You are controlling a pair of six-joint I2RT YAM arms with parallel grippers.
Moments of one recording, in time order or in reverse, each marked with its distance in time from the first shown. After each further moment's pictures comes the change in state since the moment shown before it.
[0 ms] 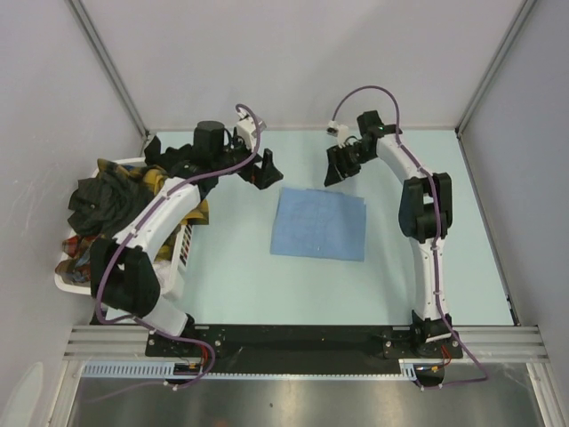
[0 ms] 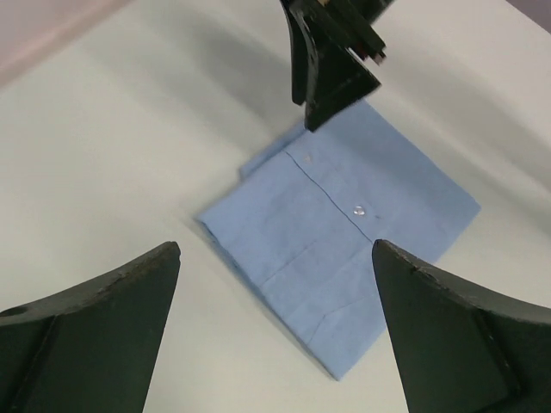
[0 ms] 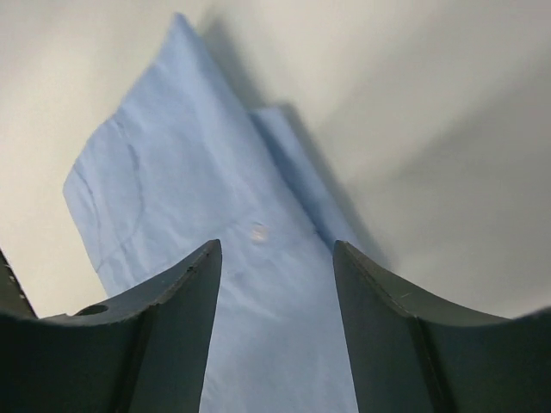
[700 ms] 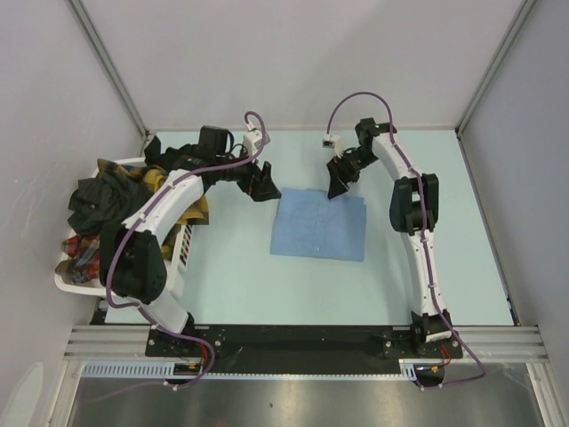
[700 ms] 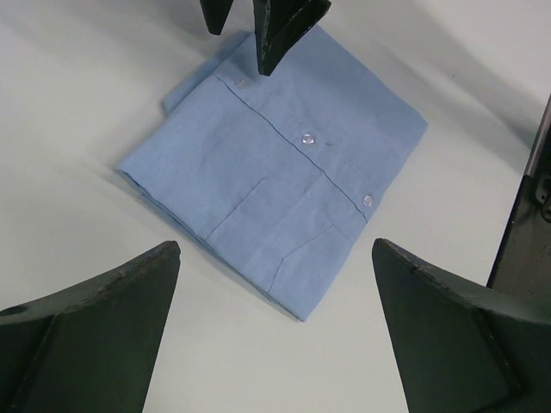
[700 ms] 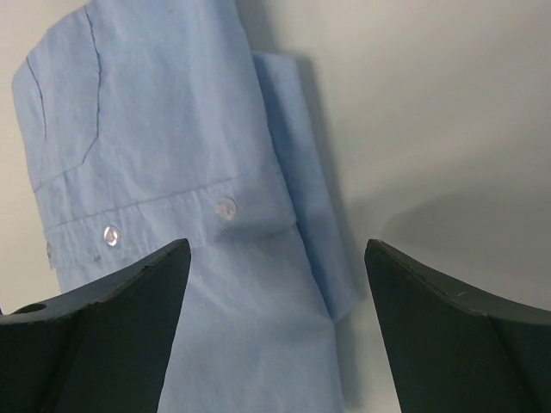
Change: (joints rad) left arm 0.037 0.080 0.052 -0.221 0.203 0.132; right arm -0.003 0.222 0.308 -0.352 -0.067 -0.431
